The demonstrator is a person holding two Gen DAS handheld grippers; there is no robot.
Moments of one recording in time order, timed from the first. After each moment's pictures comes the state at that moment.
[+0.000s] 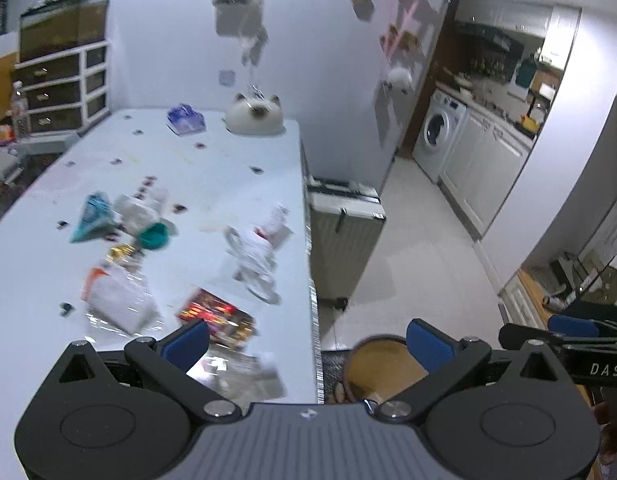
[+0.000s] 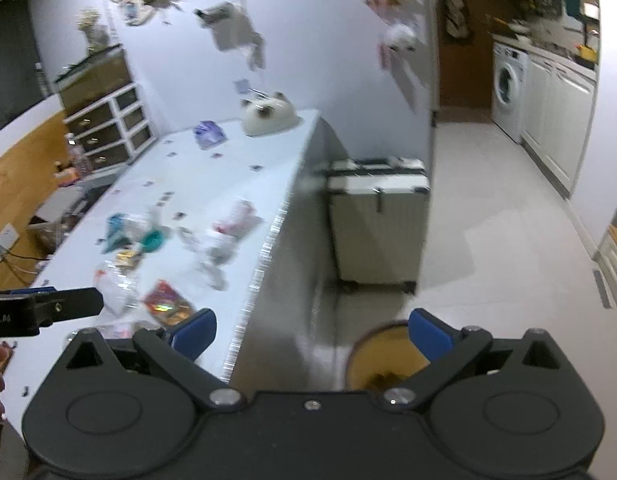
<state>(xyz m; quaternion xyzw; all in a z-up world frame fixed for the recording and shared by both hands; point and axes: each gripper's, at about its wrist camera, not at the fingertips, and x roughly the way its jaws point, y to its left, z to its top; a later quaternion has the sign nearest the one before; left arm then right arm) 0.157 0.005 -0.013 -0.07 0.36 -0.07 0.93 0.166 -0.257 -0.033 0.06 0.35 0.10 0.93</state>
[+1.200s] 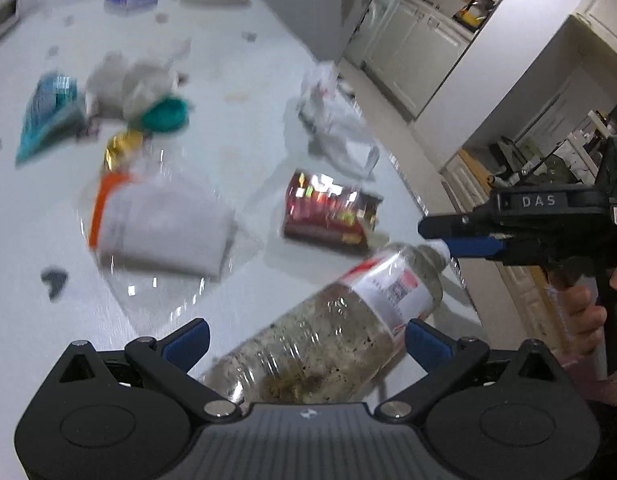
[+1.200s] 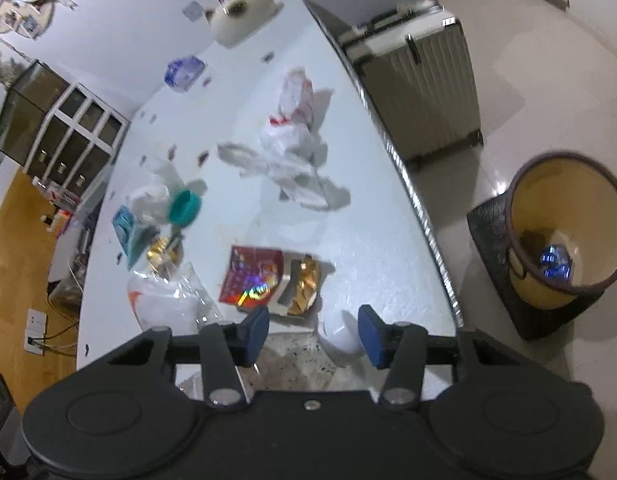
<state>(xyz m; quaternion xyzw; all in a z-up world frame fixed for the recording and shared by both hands) 0.256 0.192 -0.165 -0.04 0.51 -0.26 0.82 0.267 -0.092 -0.173 0.28 0.50 0.06 0.82</state>
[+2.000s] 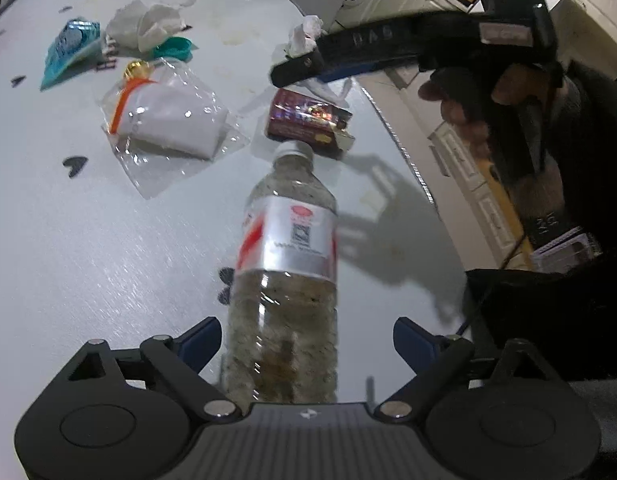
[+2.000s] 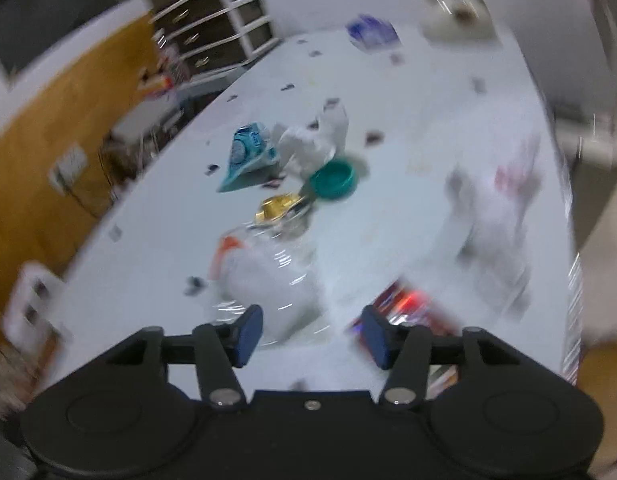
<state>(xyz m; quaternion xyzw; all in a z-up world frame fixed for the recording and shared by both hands) 0.172 0.213 -0.153 -0.03 0.55 -0.26 0.79 0.317 0.023 -0.132 -0.03 0.43 0.27 0.86</state>
